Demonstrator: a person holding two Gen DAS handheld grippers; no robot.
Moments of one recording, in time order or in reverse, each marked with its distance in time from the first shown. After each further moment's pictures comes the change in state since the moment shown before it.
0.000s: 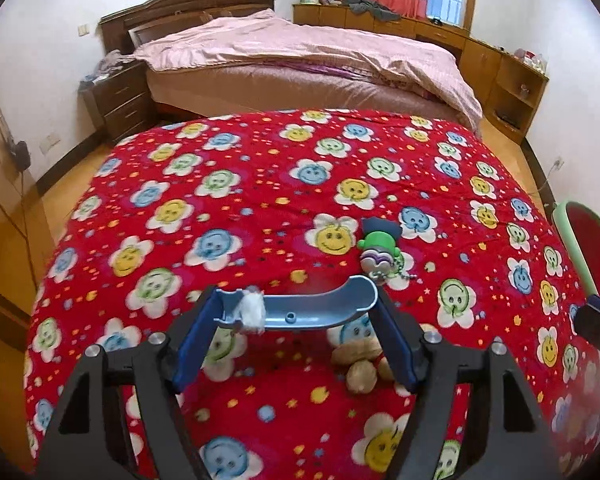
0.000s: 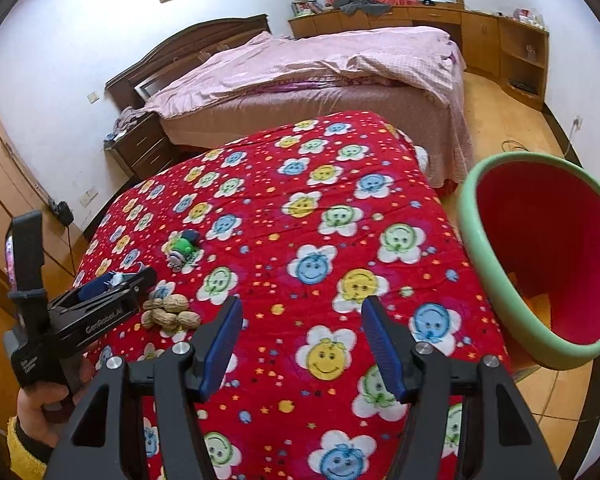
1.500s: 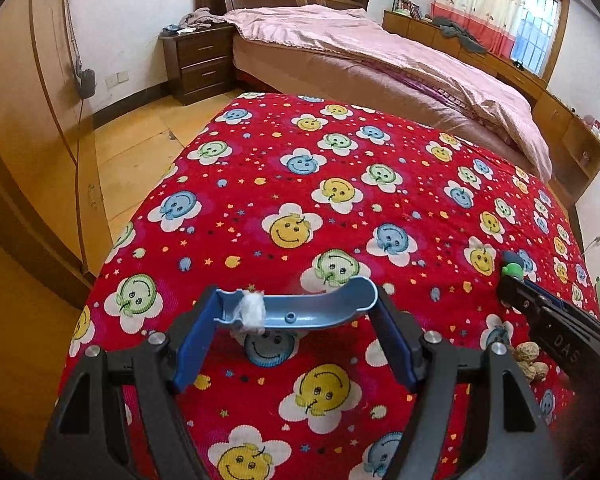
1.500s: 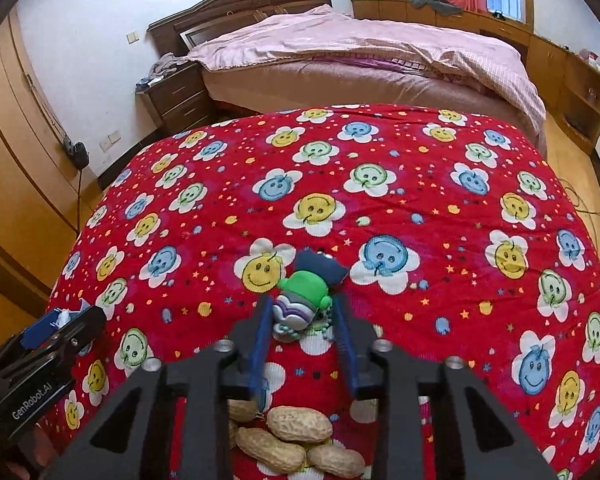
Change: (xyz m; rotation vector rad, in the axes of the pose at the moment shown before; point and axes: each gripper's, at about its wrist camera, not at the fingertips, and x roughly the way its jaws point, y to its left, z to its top) left arm 0.001 0.110 -0.015 -0.271 0.021 0.128; right arm 0.126 0.126 0.030 -0.184 0.087 0.047
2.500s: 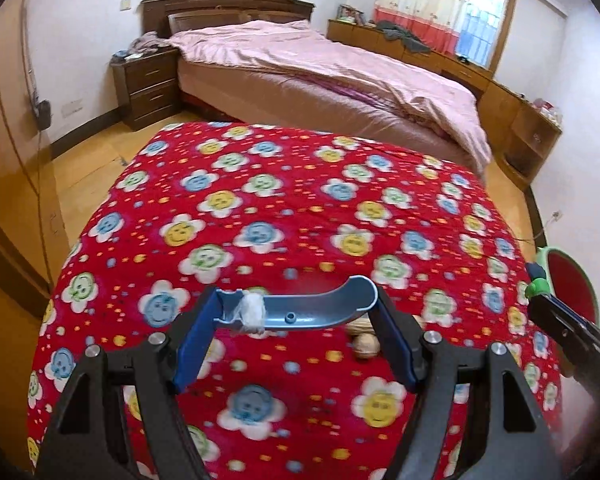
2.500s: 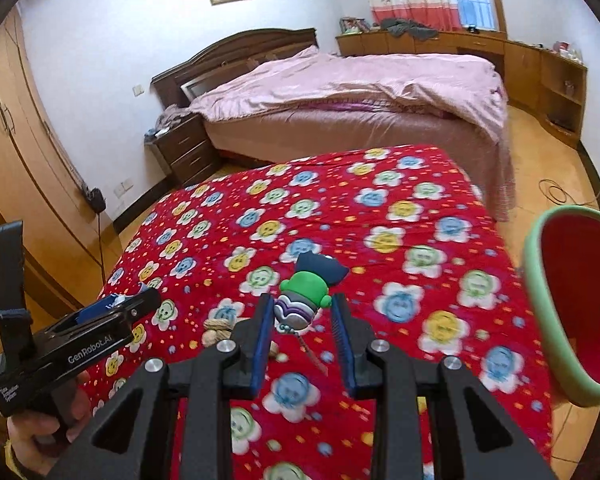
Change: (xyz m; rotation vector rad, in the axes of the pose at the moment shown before) left arm -0.059 -0.074 -0.017 0.112 -0.051 -0.162; right arm -0.132 -0.063 -0.045 0.074 -0.166 0.036
